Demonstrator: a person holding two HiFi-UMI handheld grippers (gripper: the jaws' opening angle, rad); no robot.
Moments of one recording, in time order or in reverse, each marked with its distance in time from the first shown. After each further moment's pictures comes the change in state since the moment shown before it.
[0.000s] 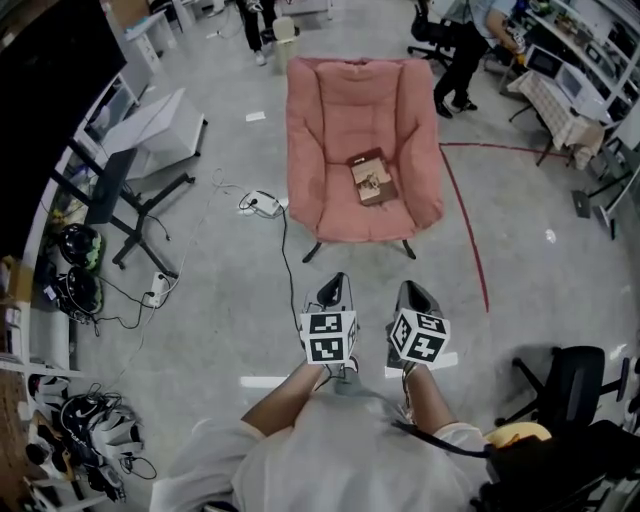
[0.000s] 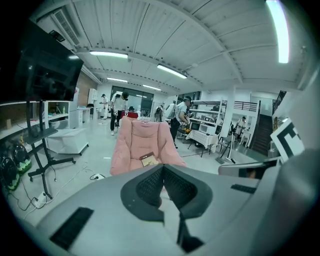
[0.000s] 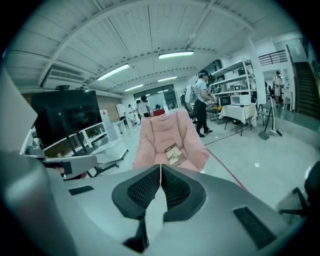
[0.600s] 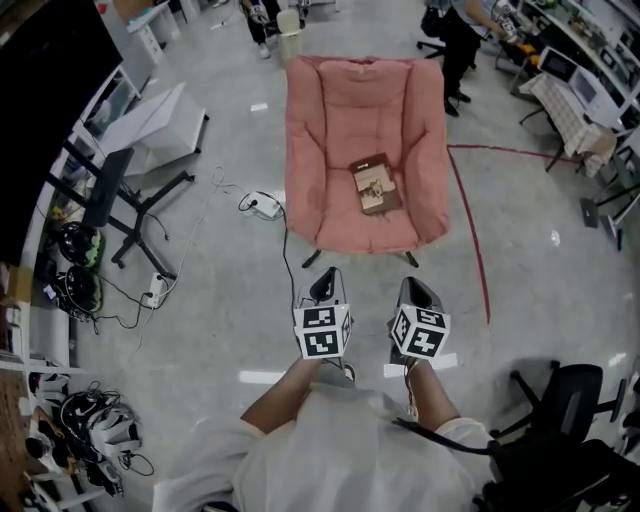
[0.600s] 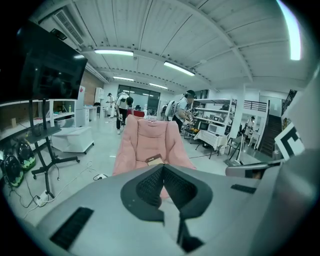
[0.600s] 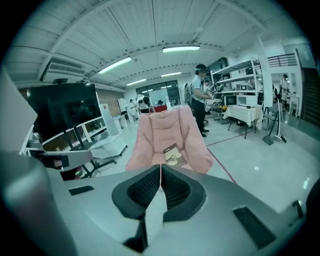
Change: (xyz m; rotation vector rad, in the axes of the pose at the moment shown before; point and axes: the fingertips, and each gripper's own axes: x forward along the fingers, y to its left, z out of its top) left arm 0.074 0.033 0.028 -0.037 0.014 0.075; right arm 0.077 -0.023 0.037 -0.054 0.052 0.010
